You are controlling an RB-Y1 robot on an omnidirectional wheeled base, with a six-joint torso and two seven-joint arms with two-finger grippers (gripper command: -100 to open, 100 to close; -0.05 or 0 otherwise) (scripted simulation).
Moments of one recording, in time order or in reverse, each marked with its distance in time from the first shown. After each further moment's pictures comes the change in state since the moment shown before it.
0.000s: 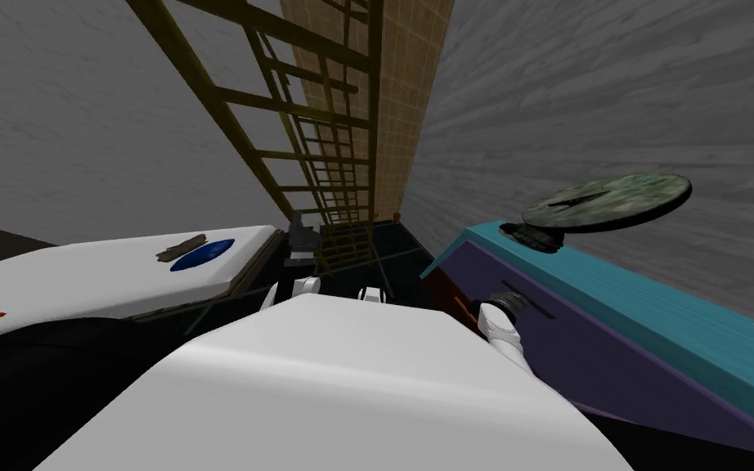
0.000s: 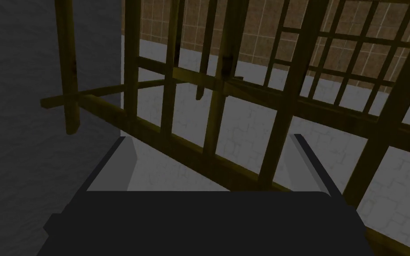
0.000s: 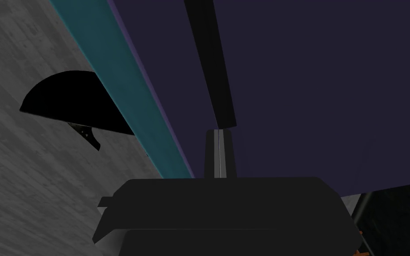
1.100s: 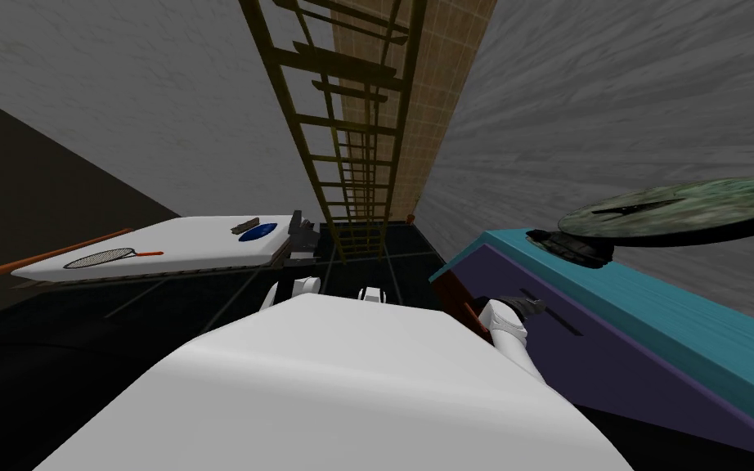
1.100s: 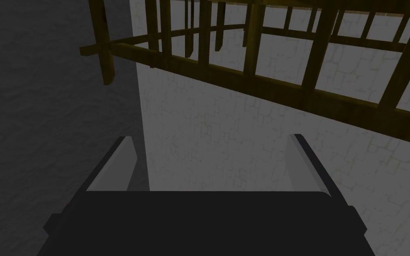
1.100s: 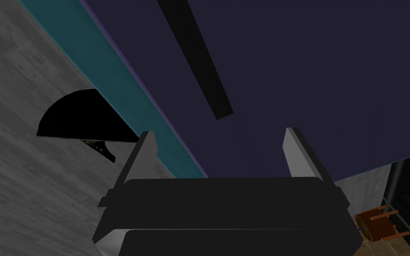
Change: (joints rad) left arm 0.001 0.000 0.001 0.000 0.000 0.000 0.000; right arm -0.112 -0.021 -0.105 0.132 -0.121 0.026 -0.009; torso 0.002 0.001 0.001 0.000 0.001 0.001
